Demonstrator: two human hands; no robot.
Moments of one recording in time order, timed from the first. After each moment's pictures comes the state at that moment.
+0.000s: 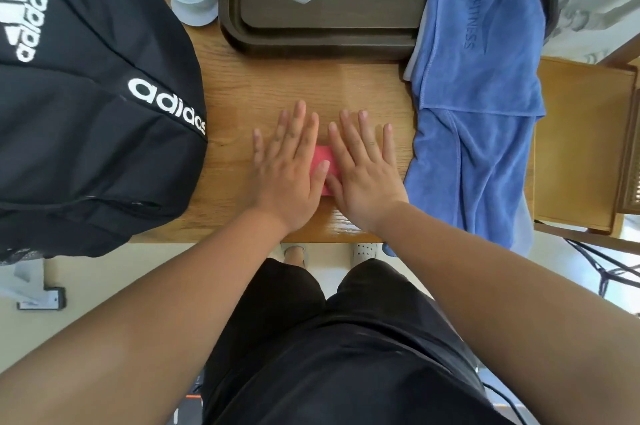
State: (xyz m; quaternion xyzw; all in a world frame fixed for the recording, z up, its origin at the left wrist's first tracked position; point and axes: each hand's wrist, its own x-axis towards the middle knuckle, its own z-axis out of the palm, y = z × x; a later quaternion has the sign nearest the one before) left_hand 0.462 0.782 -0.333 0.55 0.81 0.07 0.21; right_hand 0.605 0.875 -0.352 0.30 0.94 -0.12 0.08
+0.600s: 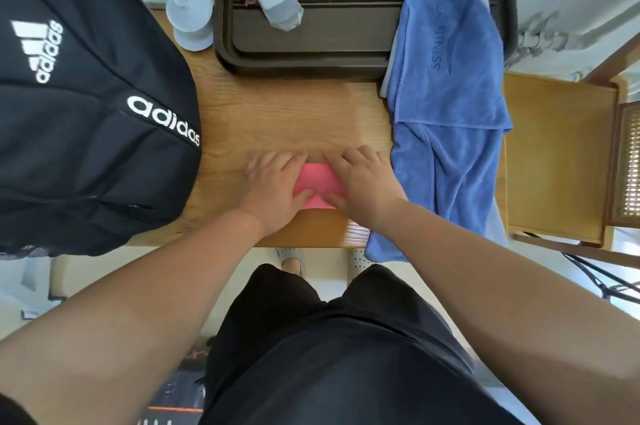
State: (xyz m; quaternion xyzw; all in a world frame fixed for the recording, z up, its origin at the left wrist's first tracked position) left_hand 0.459 0.785 -0.330 0.58 0.78 0.03 0.22; right_hand 0.622 0.903 -0.324 0.28 0.94 -0.18 0.12
